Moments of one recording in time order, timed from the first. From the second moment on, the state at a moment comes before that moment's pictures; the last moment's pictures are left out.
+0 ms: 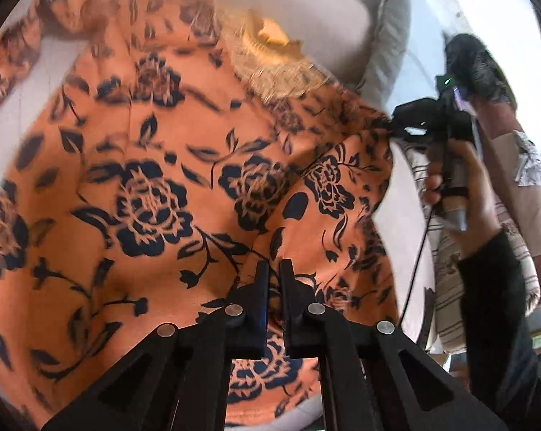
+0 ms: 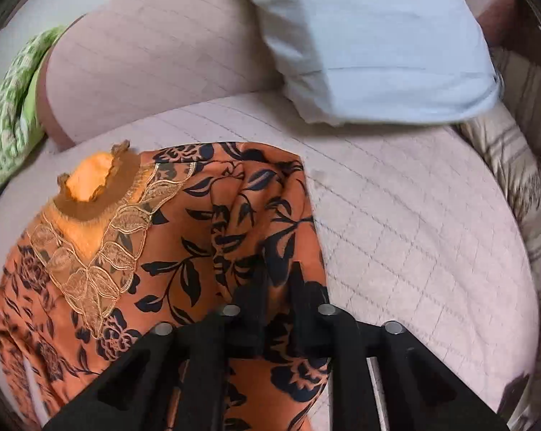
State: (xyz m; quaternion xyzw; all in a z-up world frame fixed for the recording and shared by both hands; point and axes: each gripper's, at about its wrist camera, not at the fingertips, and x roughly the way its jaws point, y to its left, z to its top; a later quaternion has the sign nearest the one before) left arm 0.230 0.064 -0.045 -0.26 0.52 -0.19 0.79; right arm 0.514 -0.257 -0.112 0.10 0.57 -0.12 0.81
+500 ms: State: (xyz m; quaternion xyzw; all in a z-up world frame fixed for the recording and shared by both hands) left arm 0.212 0.141 -0.094 -0.28 0.59 -0.10 0.75; right arm 0.528 -0.134 -0.101 0.06 0.56 0.05 0.82
